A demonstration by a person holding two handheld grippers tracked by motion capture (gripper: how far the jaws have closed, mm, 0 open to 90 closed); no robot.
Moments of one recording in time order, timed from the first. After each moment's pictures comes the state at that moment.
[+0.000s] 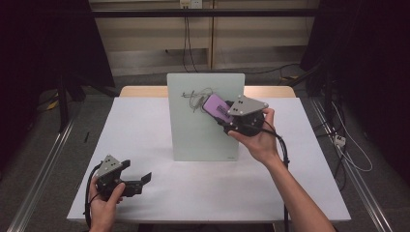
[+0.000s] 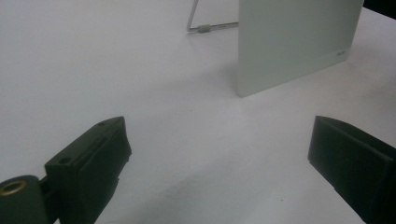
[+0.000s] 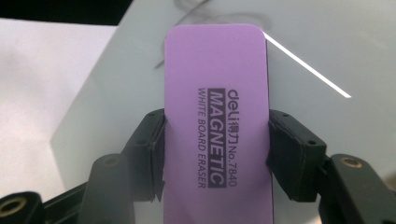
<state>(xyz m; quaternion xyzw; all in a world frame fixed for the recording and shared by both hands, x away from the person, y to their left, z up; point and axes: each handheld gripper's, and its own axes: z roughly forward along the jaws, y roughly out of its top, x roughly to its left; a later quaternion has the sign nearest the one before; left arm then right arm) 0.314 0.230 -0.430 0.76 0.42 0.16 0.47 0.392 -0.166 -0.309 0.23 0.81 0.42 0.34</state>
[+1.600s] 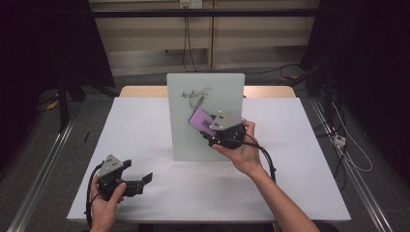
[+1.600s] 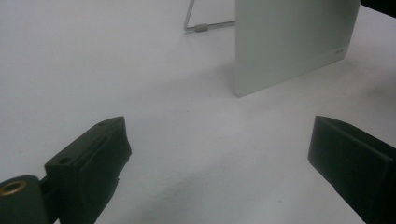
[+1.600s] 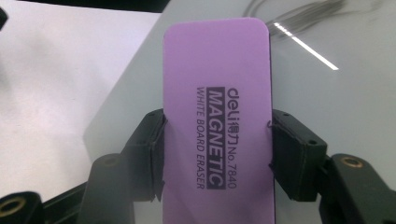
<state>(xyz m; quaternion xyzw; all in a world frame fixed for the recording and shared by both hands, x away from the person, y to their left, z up) 0.315 0.228 -0.431 0.76 0.41 0.16 0.47 0.384 -0.122 -0.354 0.21 0.83 0.41 0.31</state>
